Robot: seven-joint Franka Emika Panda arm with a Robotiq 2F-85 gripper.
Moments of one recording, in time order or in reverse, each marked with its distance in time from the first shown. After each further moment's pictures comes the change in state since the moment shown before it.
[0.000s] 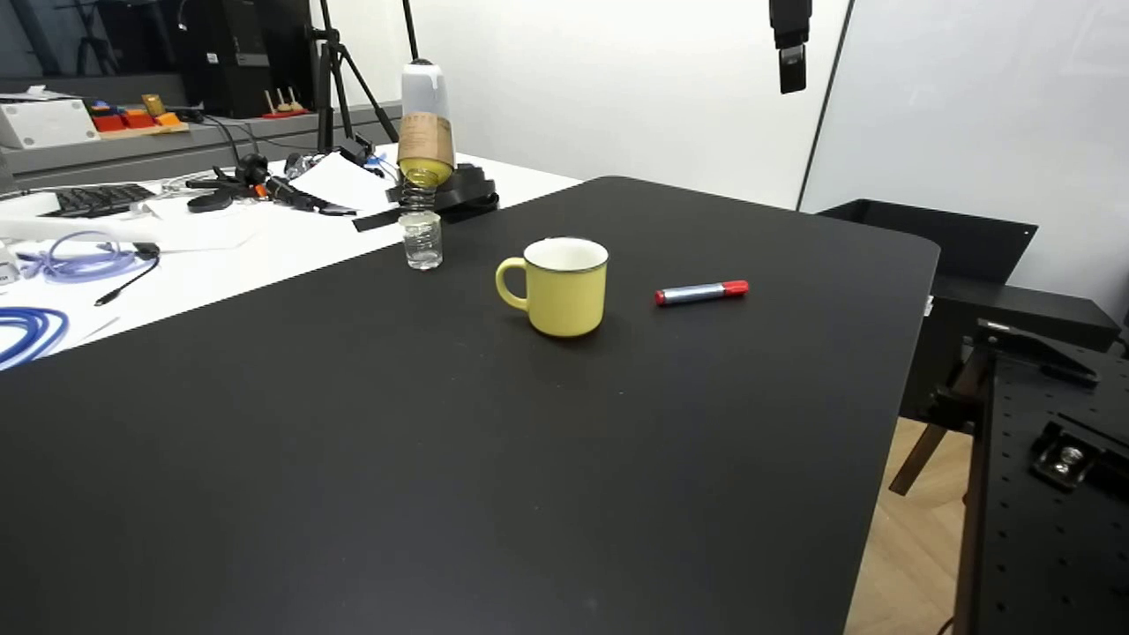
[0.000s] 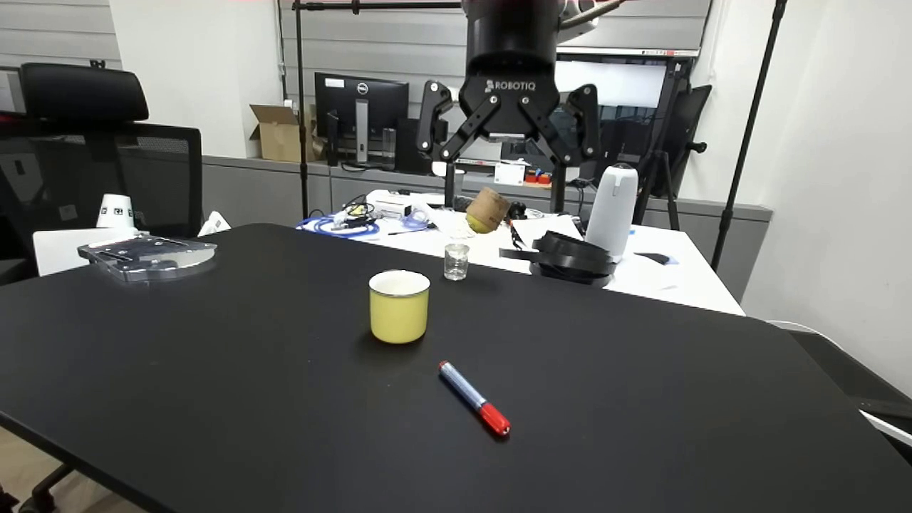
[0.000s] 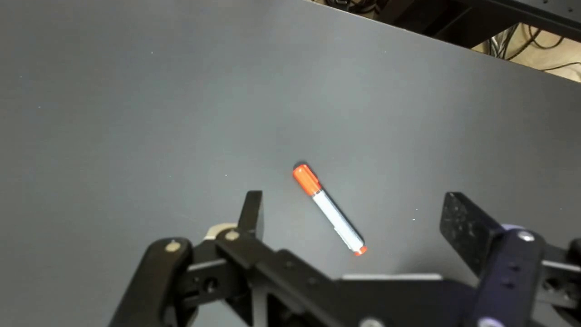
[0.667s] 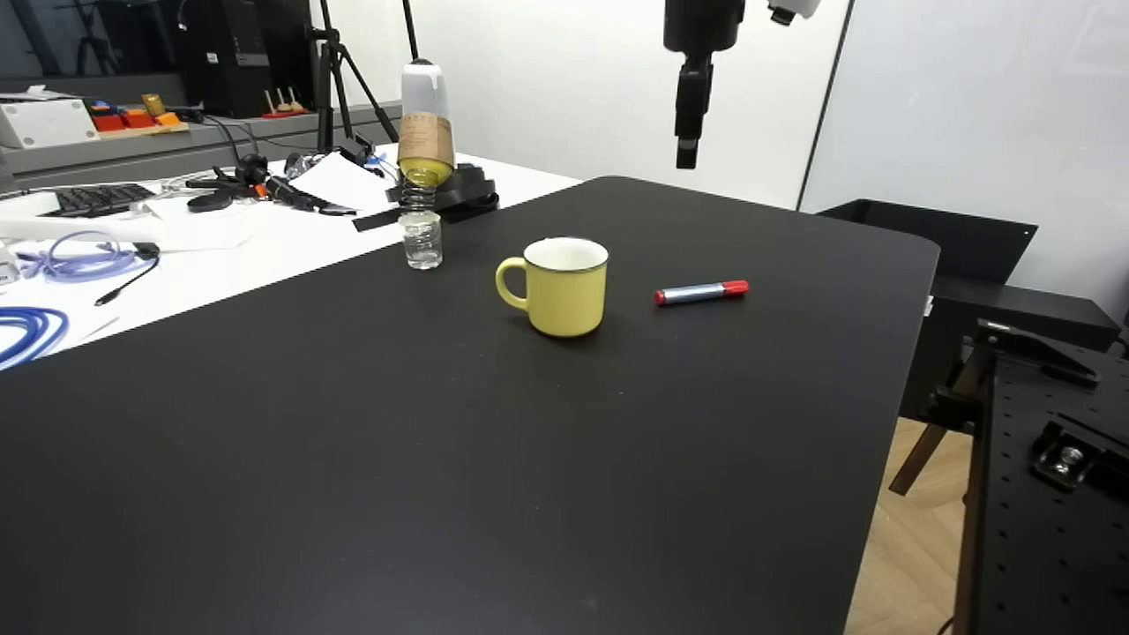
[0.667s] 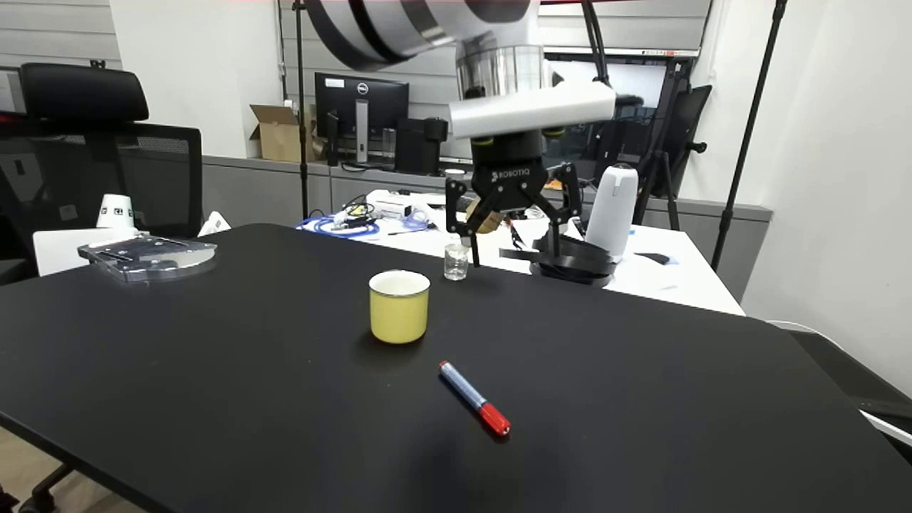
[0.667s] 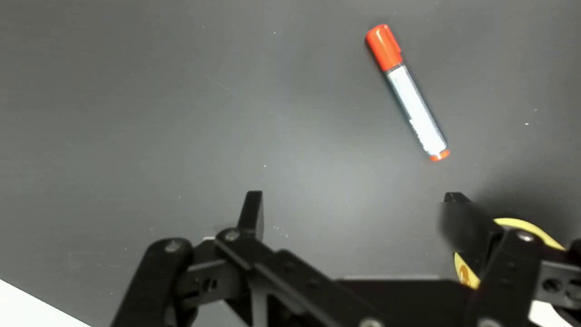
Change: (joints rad) arm -0.009 0.211 0.044 -0.026 -0.002 0.519 -0.002
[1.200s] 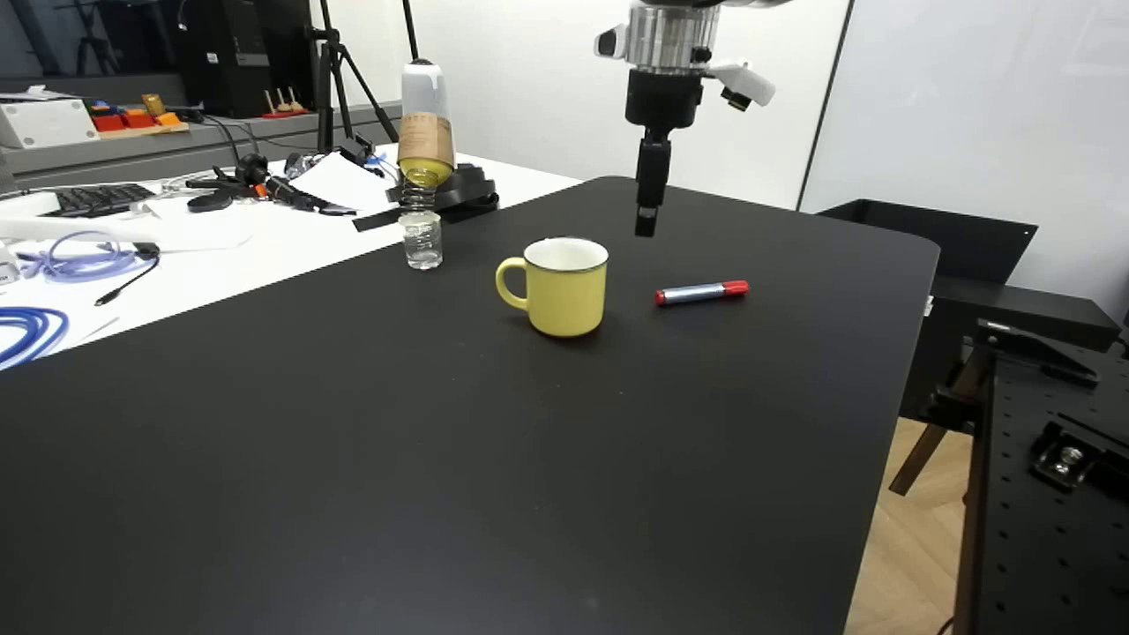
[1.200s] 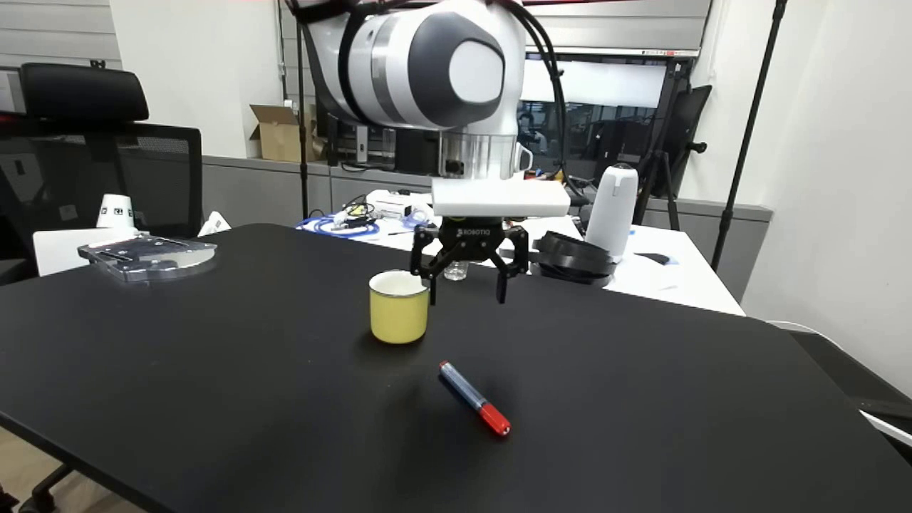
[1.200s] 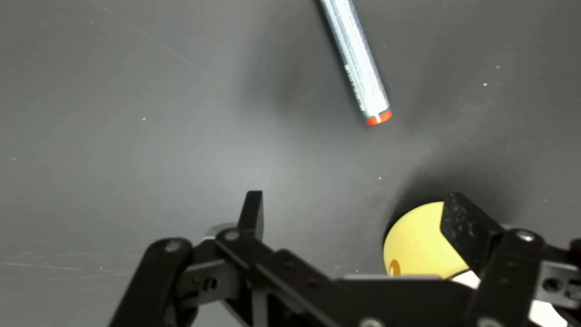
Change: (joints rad) arm -0.093 0.164 0.165 0.026 0.281 0.082 -0.281
